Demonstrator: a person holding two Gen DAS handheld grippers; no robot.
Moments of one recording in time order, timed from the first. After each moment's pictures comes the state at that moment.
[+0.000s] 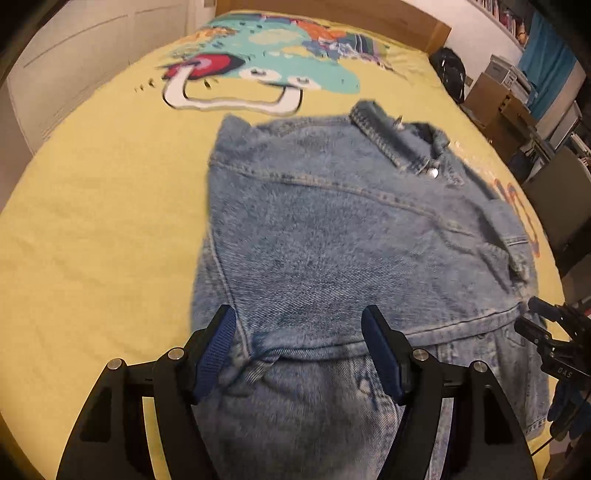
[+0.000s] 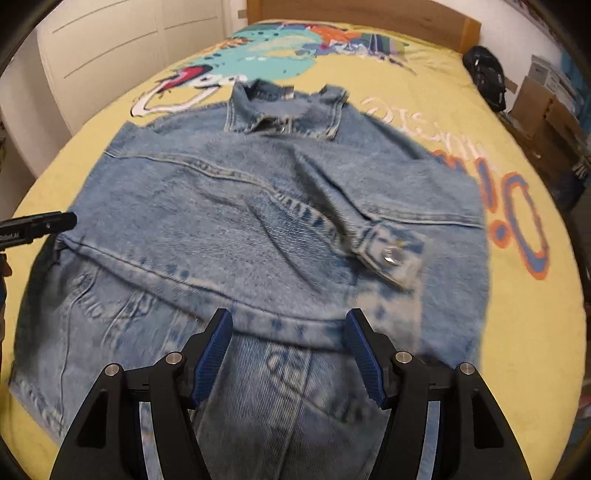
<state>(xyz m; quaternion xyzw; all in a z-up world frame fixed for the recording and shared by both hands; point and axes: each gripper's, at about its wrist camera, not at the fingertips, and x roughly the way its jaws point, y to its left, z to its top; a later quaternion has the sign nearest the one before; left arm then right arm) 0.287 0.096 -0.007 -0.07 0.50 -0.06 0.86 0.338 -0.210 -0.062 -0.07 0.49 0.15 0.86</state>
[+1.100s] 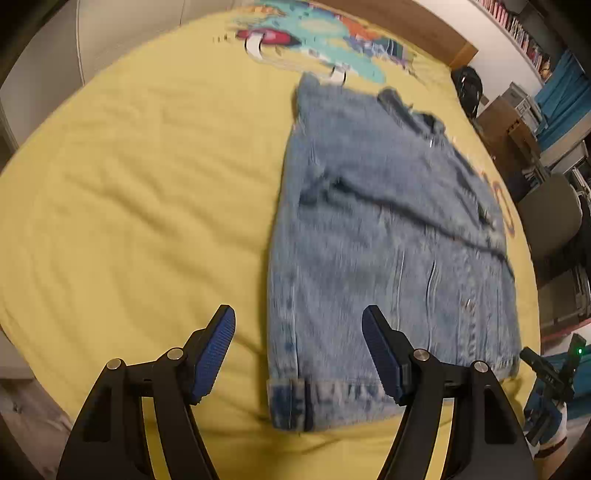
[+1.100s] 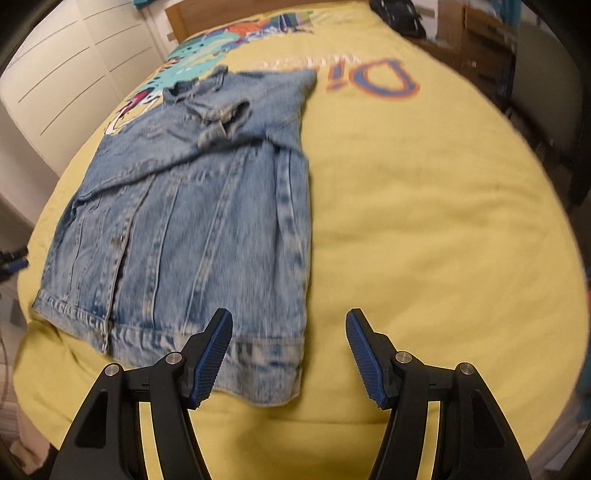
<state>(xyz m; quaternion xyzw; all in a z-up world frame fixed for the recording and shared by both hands) 0.129 0.143 0.007 -0.16 0.54 -0.04 0.83 0.152 -0.386 -0.074 0.07 0.53 0.09 0.84</state>
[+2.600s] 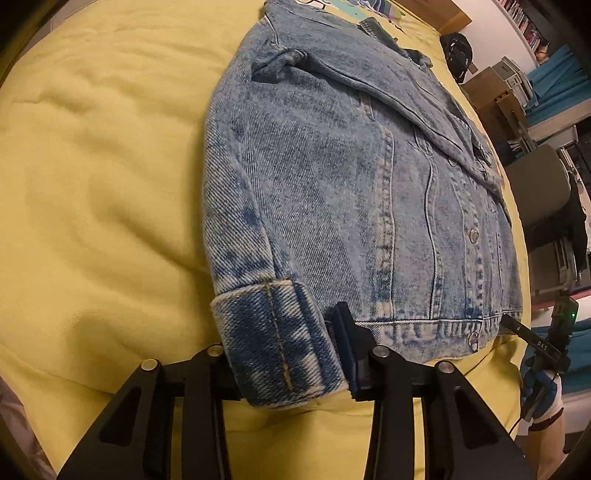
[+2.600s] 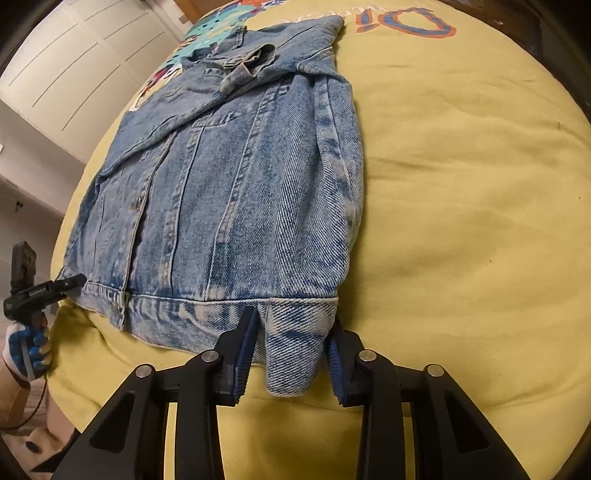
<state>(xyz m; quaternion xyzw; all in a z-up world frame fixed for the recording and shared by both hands) 0.110 0.103 -0.058 -0.18 0.59 -0.10 0.78 0.151 -0.372 -0.114 0.13 0.57 0.16 0.80</state>
